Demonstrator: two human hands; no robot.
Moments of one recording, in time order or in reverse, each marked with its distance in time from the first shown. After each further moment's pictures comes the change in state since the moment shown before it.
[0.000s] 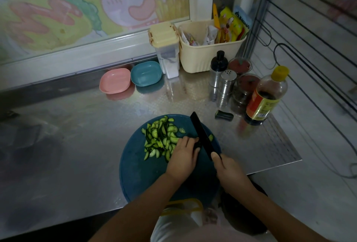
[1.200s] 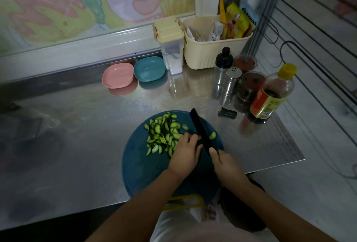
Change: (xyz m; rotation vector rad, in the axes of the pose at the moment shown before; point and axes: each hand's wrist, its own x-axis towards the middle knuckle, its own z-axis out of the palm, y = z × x) left_hand -0.002 -0.002 0.001 0.009 -0.028 -0.043; right_hand 0.010 -0.002 0.012 -0.011 -0.010 0.013
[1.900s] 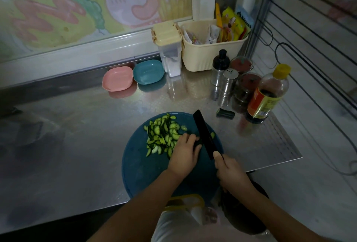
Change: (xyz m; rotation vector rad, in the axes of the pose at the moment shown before) left_hand -0.001 -0.001 -0.001 -0.036 0.035 0.002; right_hand -0.017 0.009 -0.001 0.246 0.031 0.035
